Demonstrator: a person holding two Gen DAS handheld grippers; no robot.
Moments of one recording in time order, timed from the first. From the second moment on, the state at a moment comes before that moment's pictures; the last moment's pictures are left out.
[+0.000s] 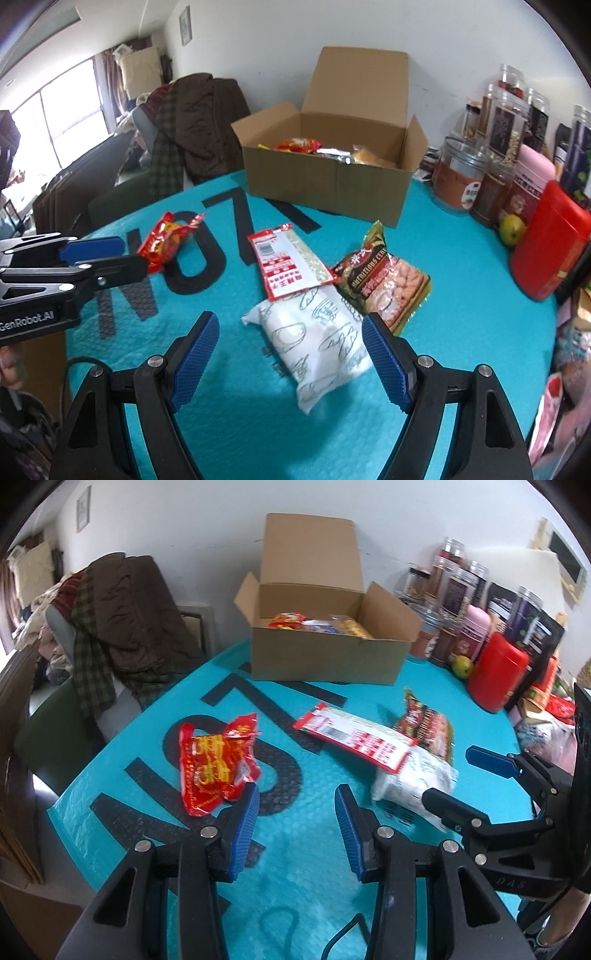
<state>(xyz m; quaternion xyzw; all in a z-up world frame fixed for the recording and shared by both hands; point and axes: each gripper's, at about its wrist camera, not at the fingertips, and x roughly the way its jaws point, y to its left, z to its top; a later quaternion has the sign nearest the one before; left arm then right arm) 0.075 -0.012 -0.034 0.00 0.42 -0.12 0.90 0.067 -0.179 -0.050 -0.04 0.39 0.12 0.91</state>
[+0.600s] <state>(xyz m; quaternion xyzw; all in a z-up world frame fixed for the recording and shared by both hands) 0.136 0.007 -0.060 -0.01 0.45 -0.06 0.89 0.118 -0.181 -0.073 -0.05 0.43 0.16 0.89</state>
